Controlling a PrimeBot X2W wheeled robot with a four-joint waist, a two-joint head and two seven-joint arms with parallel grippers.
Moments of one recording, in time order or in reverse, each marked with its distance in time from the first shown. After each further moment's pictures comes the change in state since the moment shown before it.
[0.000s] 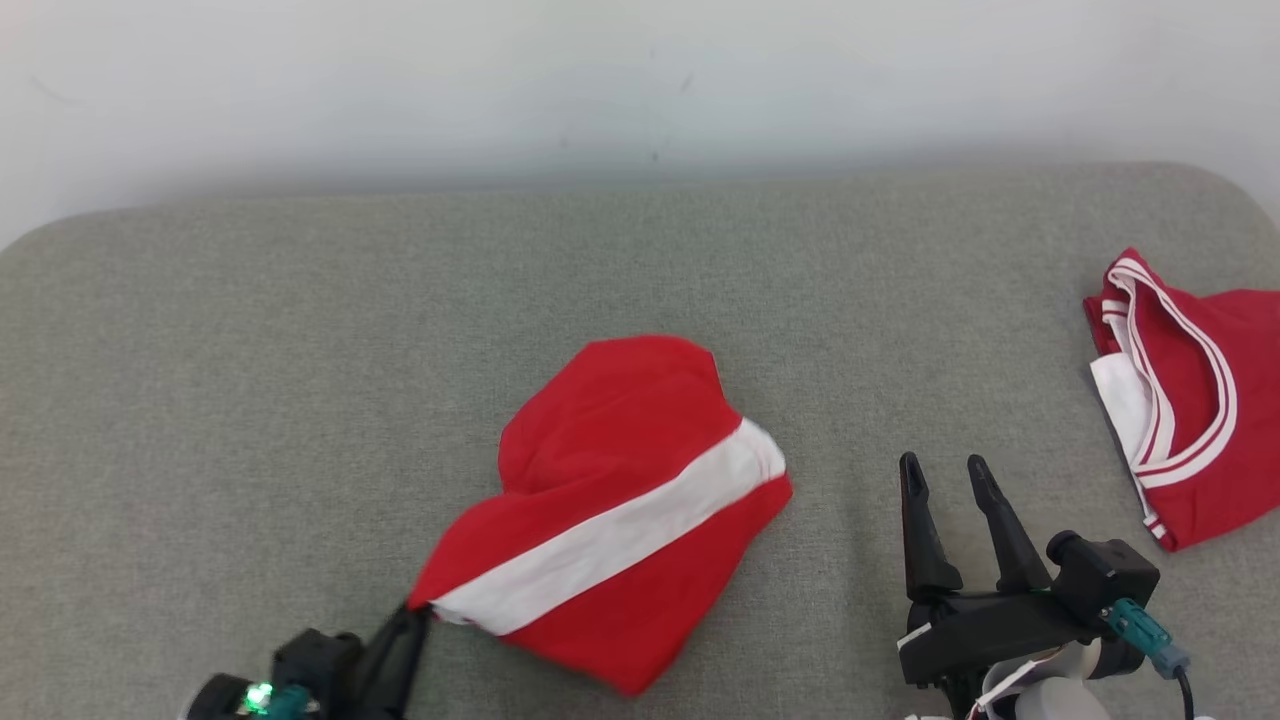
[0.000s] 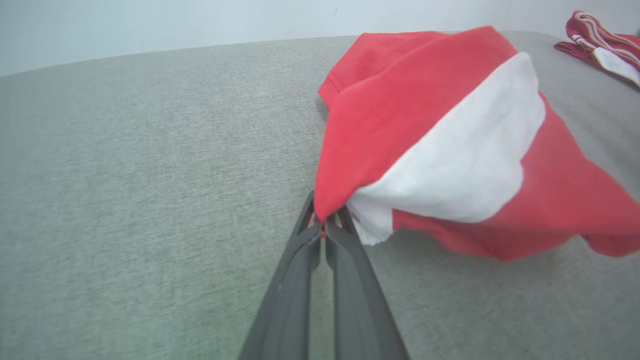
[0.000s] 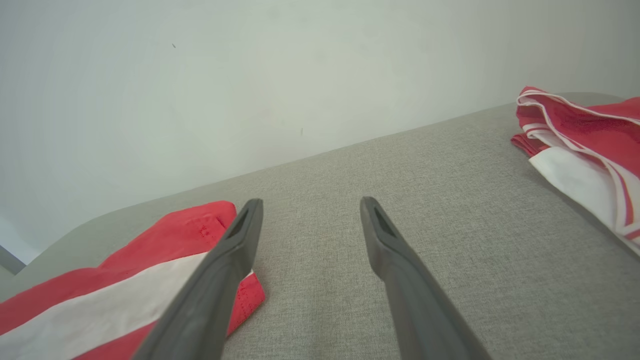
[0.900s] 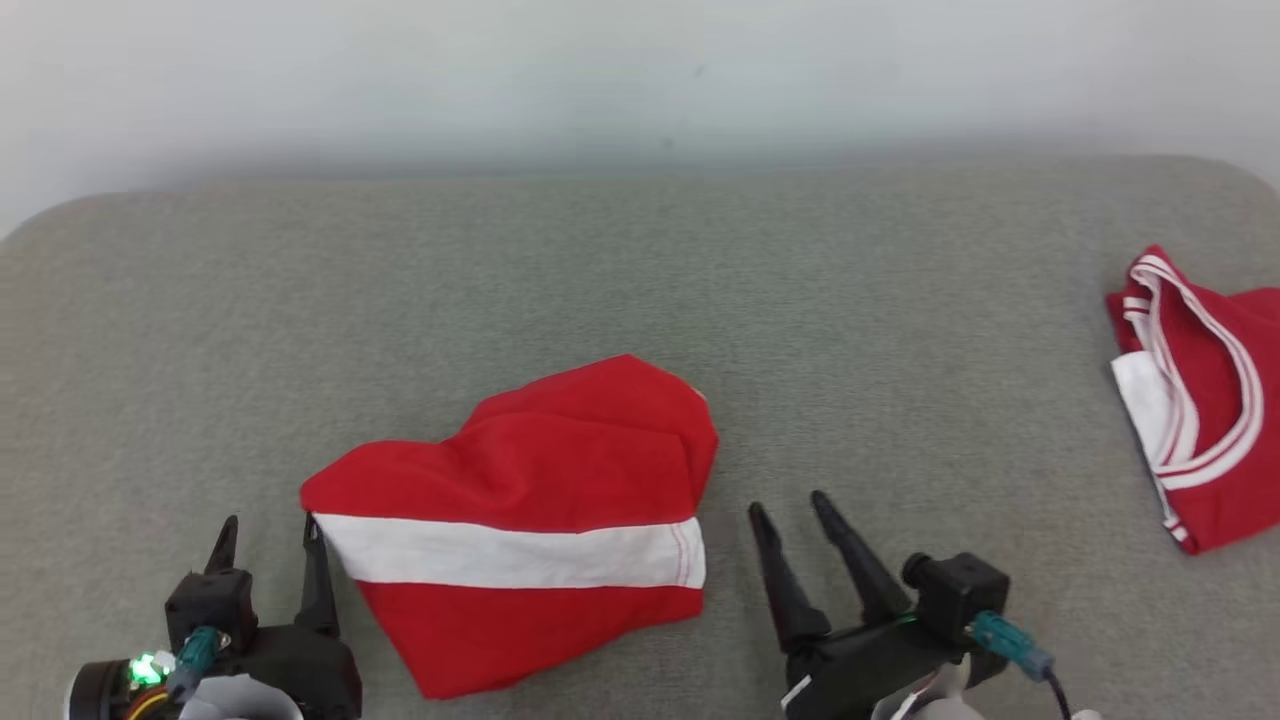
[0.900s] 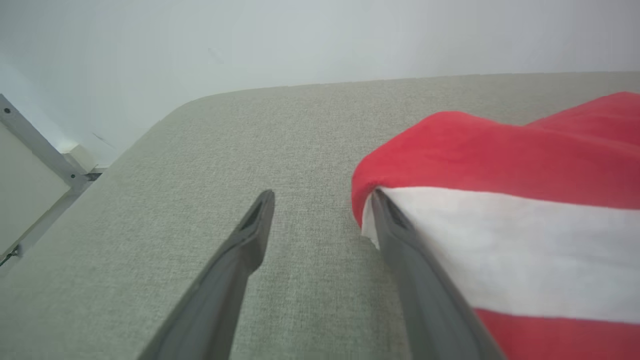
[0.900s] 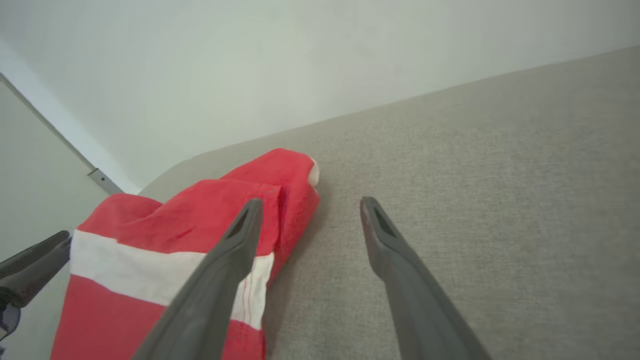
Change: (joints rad) left arm -0.087 -0.005 0.188 0.083 0.035 0.266 0.000; right arm -0.024 -0.002 0.273 0.058 0.091 0.000 0.000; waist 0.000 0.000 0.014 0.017
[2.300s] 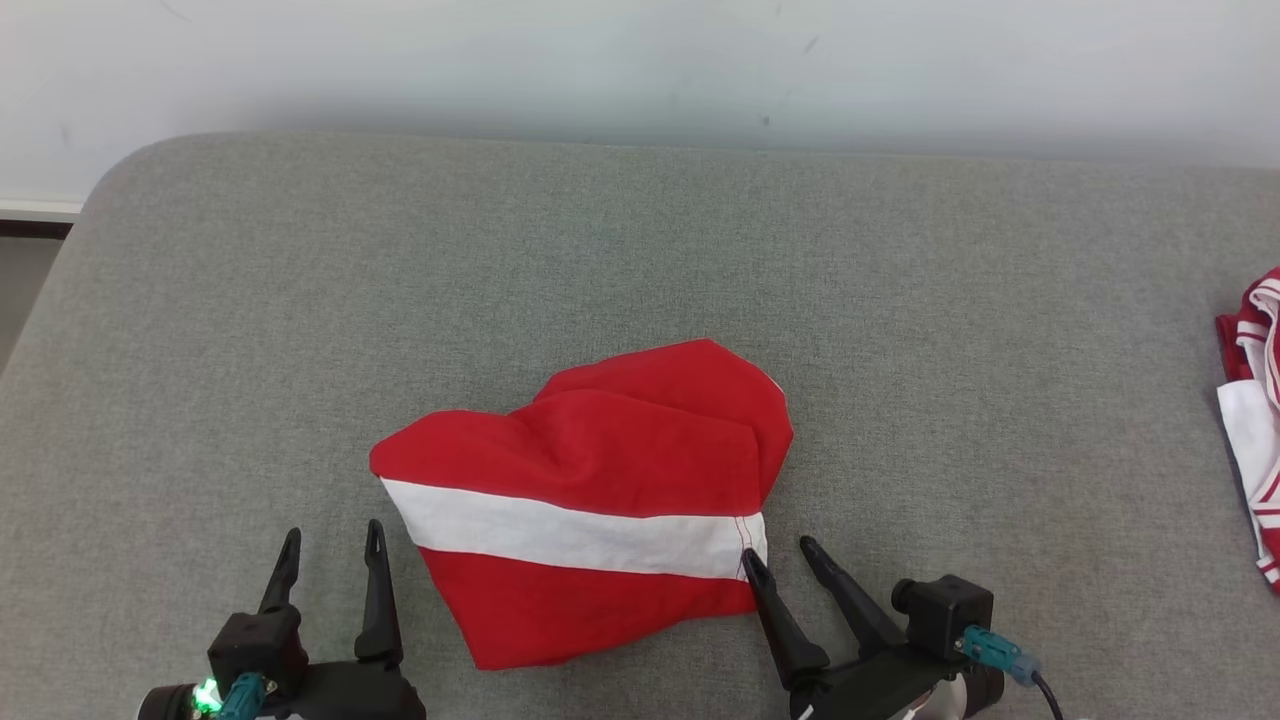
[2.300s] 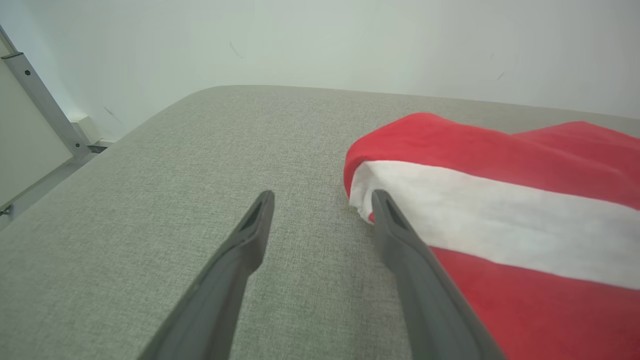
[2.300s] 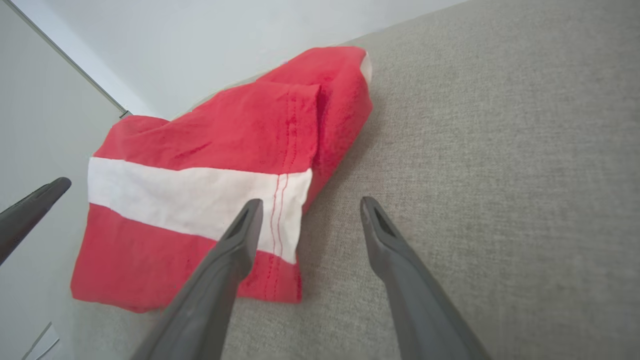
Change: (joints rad) left arm 0.139 -0.208 0.198 -0.194 0.181 -0.125 0.000; right arm -0.029 -0.070 0.145 0.104 0.147 0.000 0.000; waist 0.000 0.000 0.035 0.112
